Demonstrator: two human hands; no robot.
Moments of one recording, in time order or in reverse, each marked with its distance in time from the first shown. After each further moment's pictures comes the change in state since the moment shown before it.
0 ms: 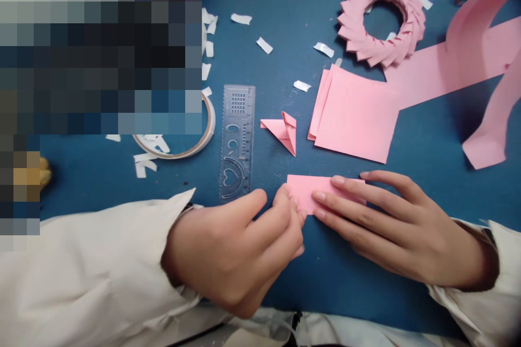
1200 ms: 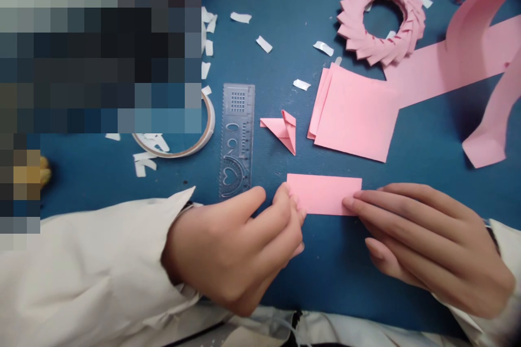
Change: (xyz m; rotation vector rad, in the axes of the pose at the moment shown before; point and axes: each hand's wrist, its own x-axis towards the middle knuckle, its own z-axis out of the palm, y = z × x) left_hand 0.001 0.006 0.001 -0.050 0.033 -0.080; right_hand -0.005 -0.013 -0.009 0.119 0.155 0.168
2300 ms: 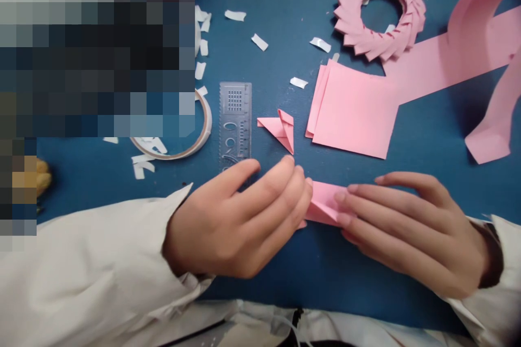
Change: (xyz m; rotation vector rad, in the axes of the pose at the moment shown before) left_hand 0.009 -0.011 -0.006 0.082 -0.037 -0.144; right_hand 0.005 0.011 0.006 -0.035 0.025 -0.134
